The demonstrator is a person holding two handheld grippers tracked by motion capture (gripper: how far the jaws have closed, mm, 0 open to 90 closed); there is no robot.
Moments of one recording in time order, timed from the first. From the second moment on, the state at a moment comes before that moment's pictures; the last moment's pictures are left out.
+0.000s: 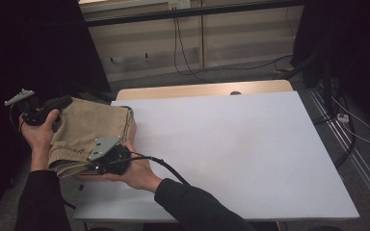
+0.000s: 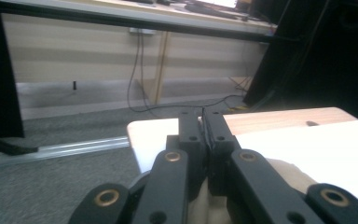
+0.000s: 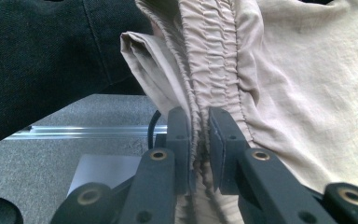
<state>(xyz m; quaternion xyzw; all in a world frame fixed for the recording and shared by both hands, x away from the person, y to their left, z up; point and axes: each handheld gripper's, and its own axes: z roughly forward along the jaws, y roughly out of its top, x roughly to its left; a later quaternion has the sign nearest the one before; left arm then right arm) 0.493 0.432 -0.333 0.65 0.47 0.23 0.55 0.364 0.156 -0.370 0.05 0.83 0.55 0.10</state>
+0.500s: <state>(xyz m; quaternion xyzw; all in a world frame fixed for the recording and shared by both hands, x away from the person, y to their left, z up) 0.514 0.428 -0.344 0.66 0.47 0.23 0.54 0.376 0.162 -0.374 0.06 0.84 0.54 0.10</state>
